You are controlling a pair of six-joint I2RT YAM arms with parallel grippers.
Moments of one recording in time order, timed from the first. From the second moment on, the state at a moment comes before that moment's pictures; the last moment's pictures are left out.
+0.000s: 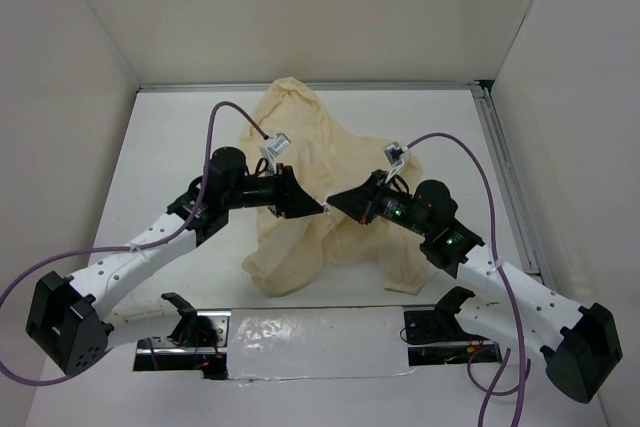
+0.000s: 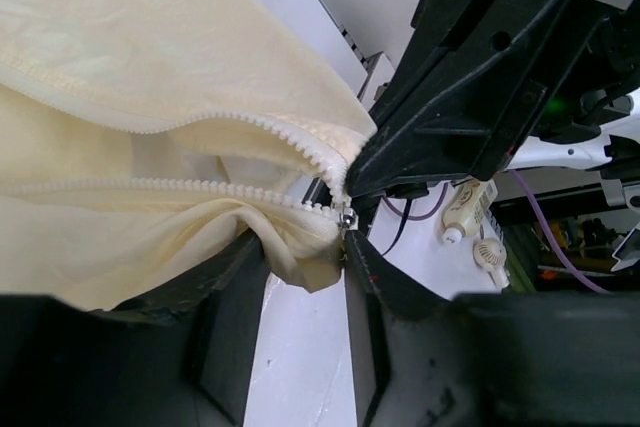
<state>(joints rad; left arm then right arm) -0.60 1.13 0.84 0.01 0.65 -0.67 0.66 0.86 0.56 0.31 -0.37 0.77</state>
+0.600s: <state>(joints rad) -0.60 1.11 0.84 0.07 0.69 -0.70 0.66 0.86 0.56 0.31 -0.30 0.78</state>
